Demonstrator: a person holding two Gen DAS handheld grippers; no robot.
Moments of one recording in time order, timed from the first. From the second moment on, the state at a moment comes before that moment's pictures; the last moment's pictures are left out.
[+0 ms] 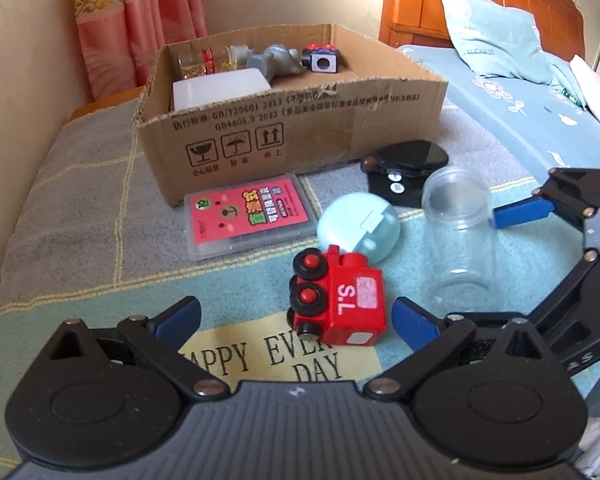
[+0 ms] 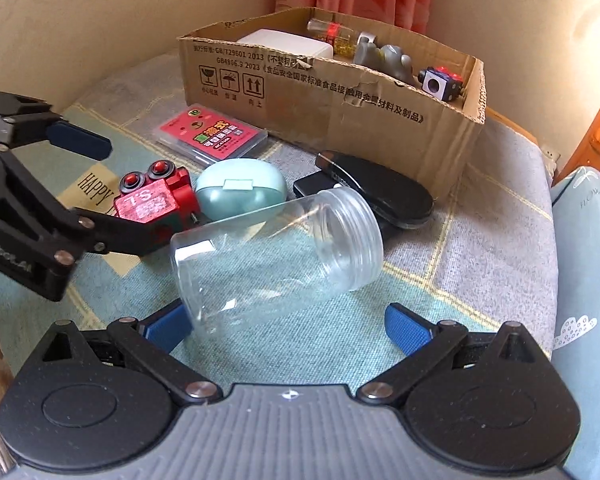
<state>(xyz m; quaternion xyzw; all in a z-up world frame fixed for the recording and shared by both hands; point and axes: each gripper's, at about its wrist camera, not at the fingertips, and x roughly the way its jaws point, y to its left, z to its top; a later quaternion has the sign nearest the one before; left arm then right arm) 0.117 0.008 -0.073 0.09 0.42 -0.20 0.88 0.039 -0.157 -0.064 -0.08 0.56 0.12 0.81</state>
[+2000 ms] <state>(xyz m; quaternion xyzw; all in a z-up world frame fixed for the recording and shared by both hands) 0.117 0.035 -0.081 0.11 0.39 -0.26 0.88 0.058 -0.152 -0.053 -0.13 0.54 0.19 0.81</state>
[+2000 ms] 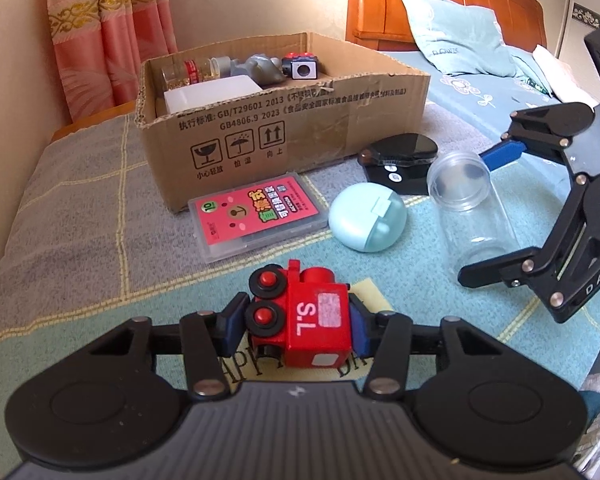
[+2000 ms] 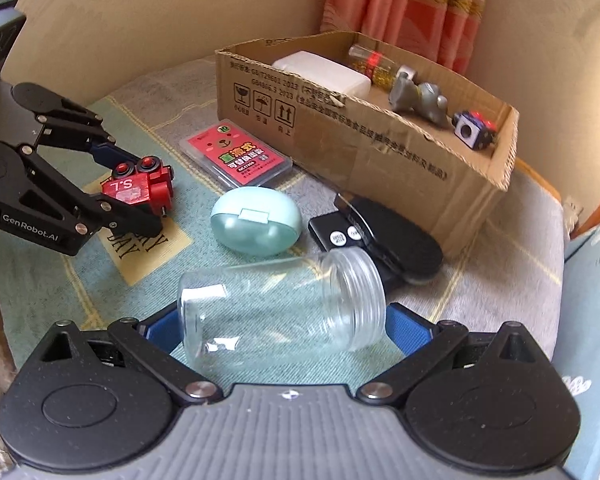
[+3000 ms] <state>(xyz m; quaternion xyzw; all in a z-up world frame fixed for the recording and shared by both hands) 0.115 0.036 -0.042 0.11 0.39 -0.24 0.88 0.087 -0.163 -0.003 -0.10 0.53 0.17 0.82</state>
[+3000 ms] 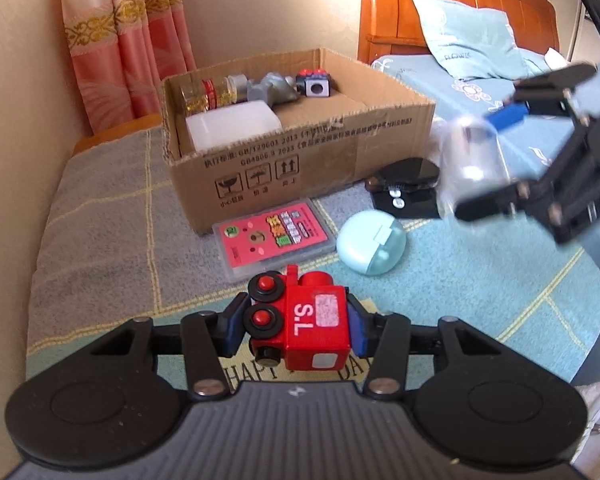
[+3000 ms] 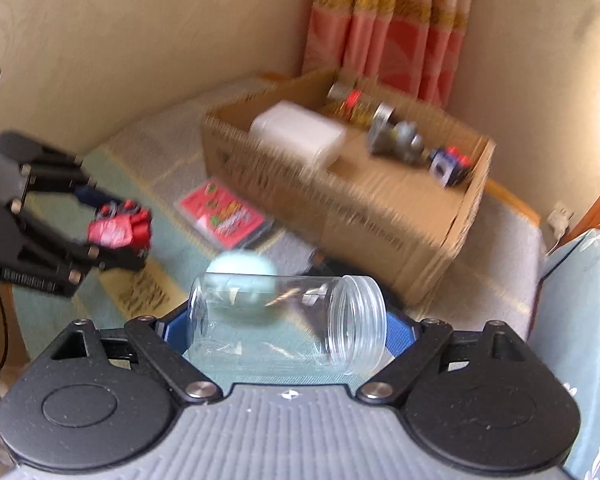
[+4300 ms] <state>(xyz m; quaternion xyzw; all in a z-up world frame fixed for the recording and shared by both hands) 0.189 -0.006 0.033 0.14 0.31 -0.25 0.91 0.157 -0.187 0.021 -0.05 0.49 0.03 0.87</state>
